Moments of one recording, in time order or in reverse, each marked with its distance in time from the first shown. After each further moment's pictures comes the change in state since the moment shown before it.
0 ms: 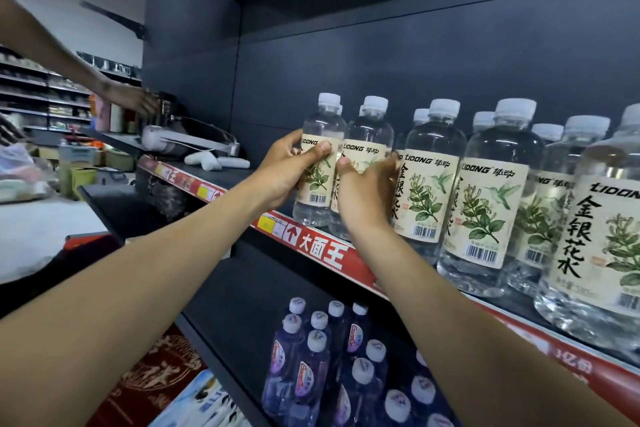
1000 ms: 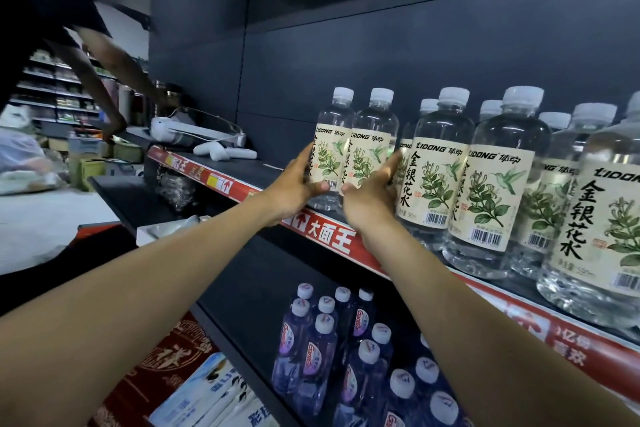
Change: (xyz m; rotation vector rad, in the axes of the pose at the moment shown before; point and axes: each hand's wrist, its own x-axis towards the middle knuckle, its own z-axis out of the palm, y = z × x) left_hand -0.026 -0.032 -0.013 0.411 -0.185 -0.046; right_hand -0.007 0.019 -0.002 -0.121 -0.093 0.139
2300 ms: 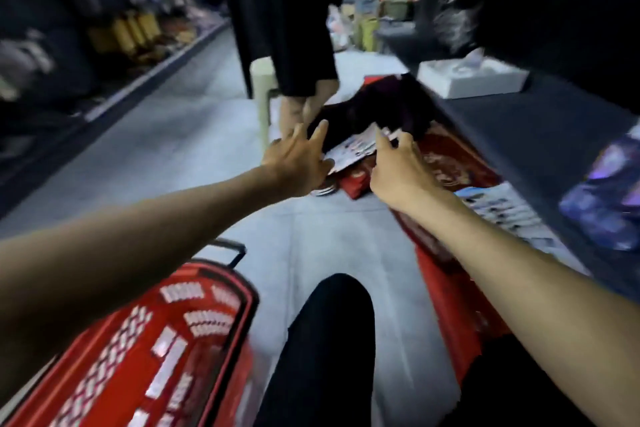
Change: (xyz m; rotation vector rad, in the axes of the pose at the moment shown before) left_hand -0.453 -0.015 -0.145 1.404 0.168 -0.879; right_hand -0.311 0.073 0.188 -0.440 -0.908 -0.655
